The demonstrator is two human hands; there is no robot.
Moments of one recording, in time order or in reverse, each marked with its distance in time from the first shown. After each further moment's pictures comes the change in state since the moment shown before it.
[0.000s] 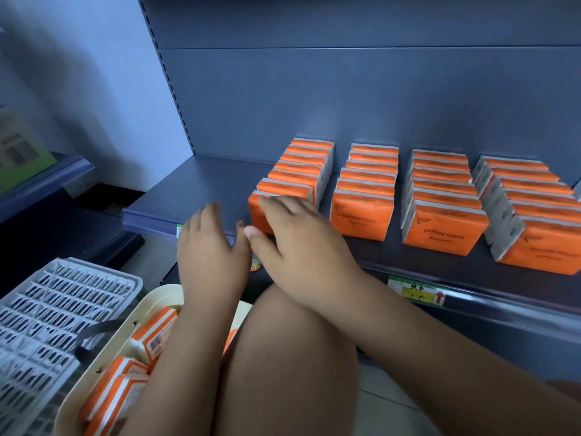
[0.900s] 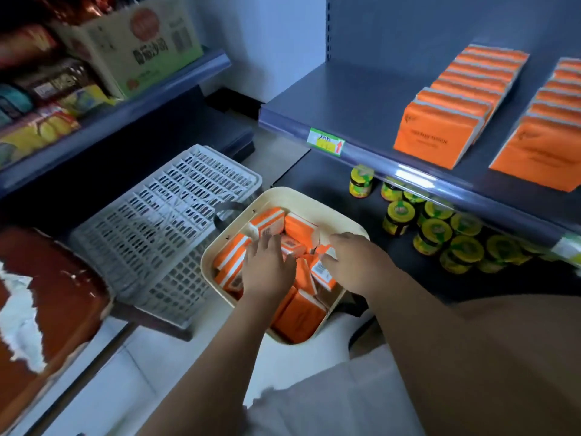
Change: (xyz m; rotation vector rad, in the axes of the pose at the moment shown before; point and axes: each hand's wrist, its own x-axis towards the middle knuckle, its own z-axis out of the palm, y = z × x) left_hand -0.141 -0.204 -0.030 0.400 -0.431 -0.356; right_hand -0.072 -0.048 0.173 -0.033 -0.699 0.088
